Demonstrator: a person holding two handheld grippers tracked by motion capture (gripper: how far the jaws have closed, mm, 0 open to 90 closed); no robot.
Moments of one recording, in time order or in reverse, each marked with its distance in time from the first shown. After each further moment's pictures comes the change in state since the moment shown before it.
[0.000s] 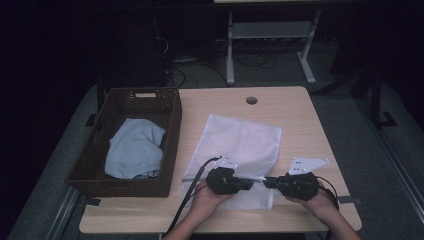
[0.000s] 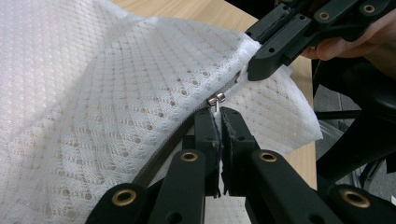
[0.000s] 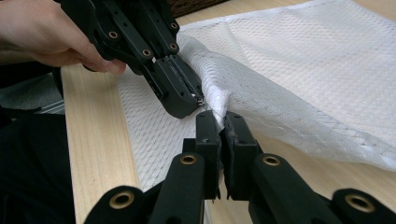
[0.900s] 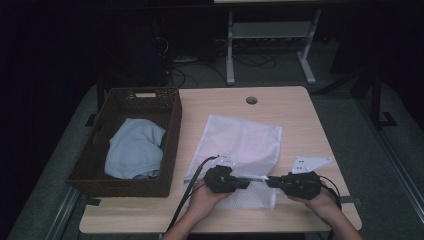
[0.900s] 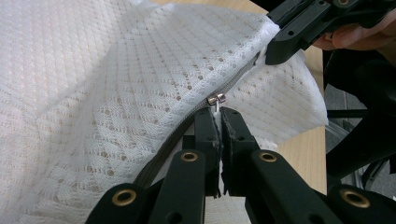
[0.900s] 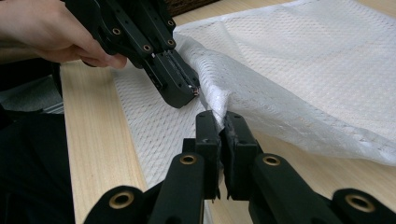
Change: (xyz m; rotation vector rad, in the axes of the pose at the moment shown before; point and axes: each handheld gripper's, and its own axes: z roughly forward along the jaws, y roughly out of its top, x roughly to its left) left arm 0.007 -0.002 -0.003 0.028 0.024 -0.029; right arm -0.006 -0.003 -0.004 0.000 0.002 0.015
